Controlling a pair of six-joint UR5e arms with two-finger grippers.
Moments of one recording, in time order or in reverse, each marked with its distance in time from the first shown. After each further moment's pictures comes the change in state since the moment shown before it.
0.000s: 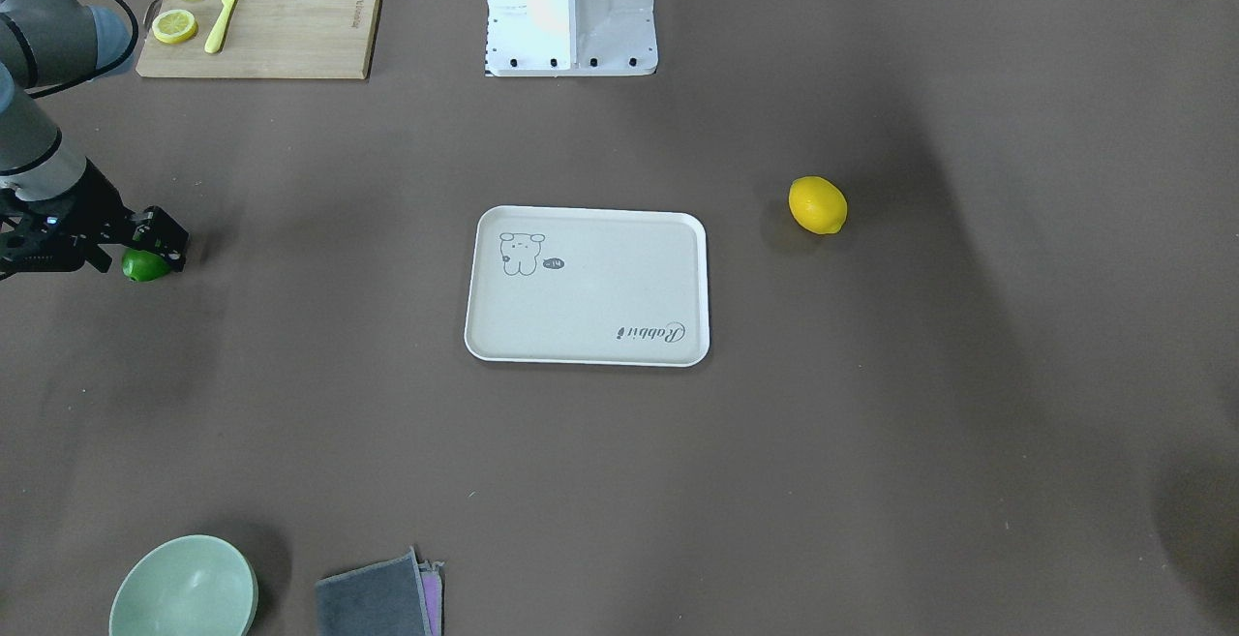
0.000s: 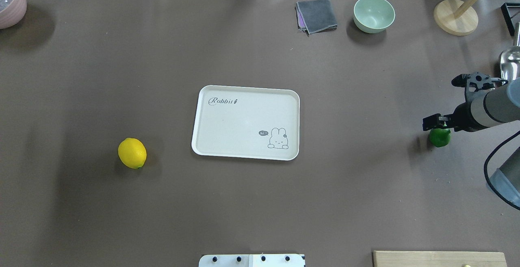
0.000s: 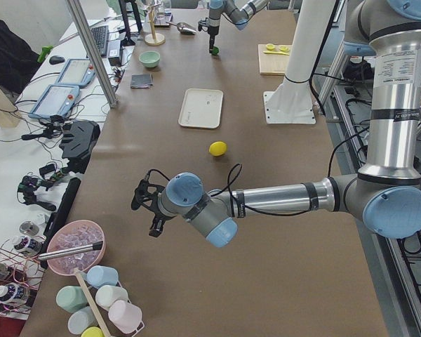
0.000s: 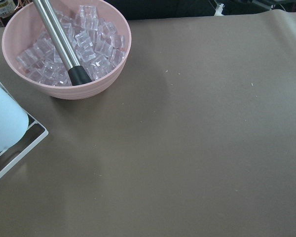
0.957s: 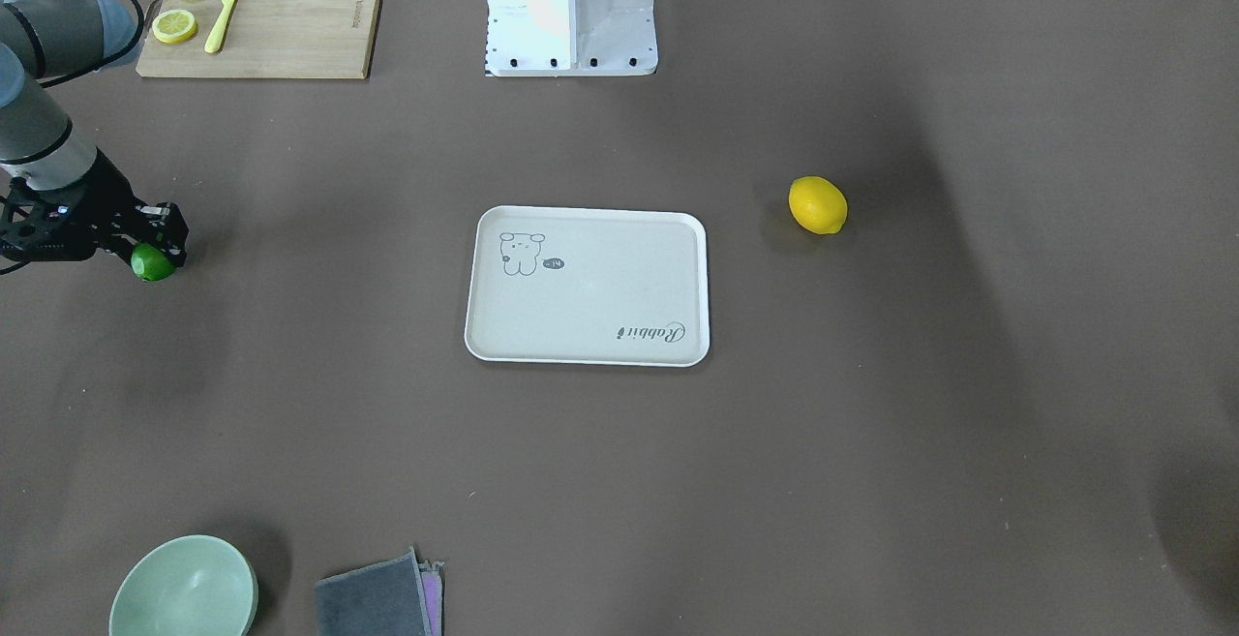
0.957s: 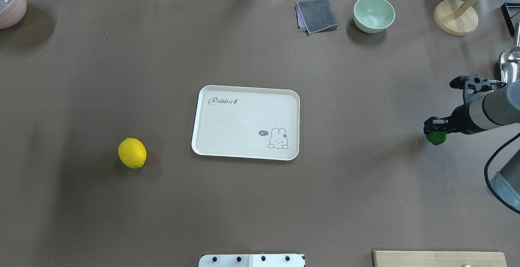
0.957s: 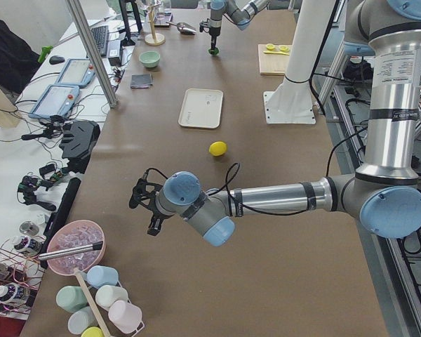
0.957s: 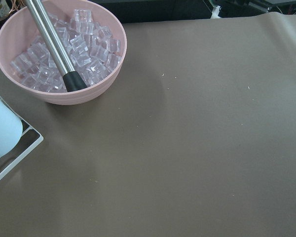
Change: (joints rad) left arm 0.003 -0.017 0.000 0.005 -0.007 -0.015; right arm -0.001 -0.007 0.051 -0.001 0.015 0.026
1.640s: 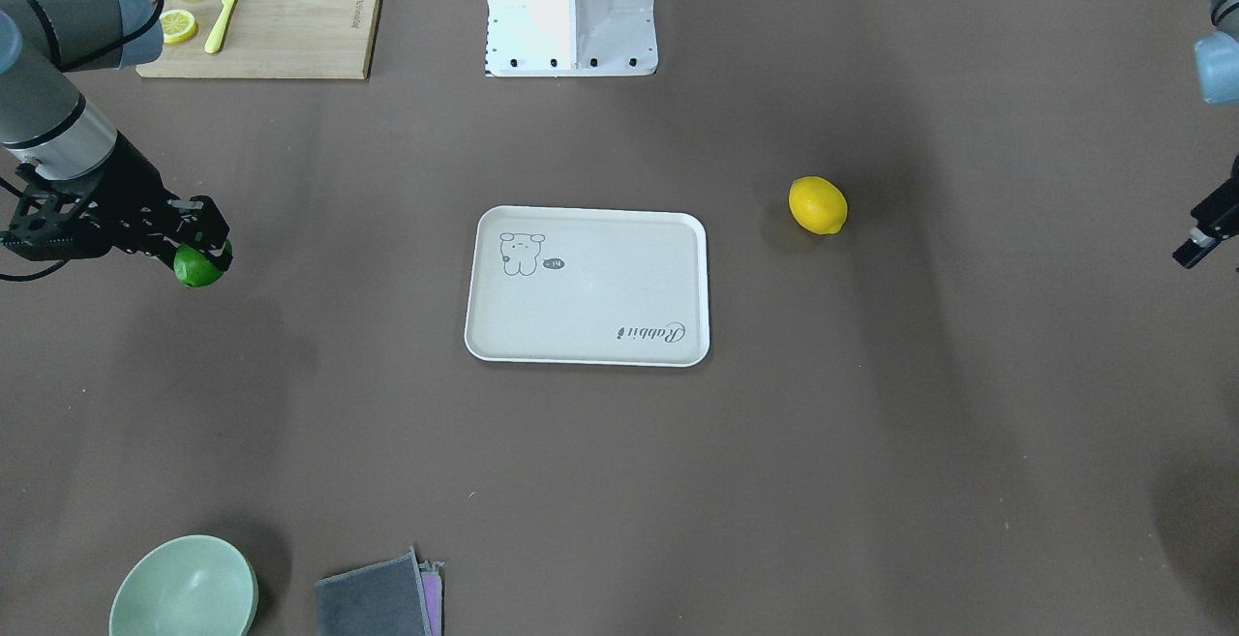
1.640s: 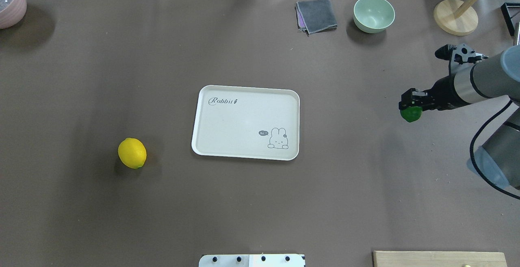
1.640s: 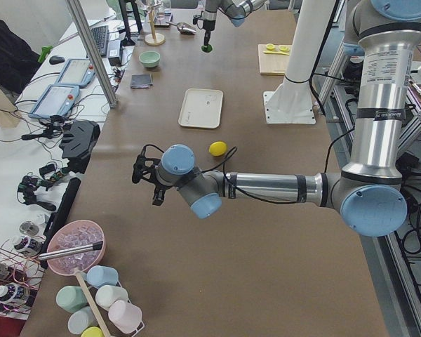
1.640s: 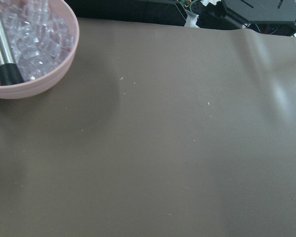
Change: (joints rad) left arm 0.208 -0.025 -0.147 -0.018 0.071 -0.416; right arm 0.036 0.168 0.060 -0.087 0.056 0.117
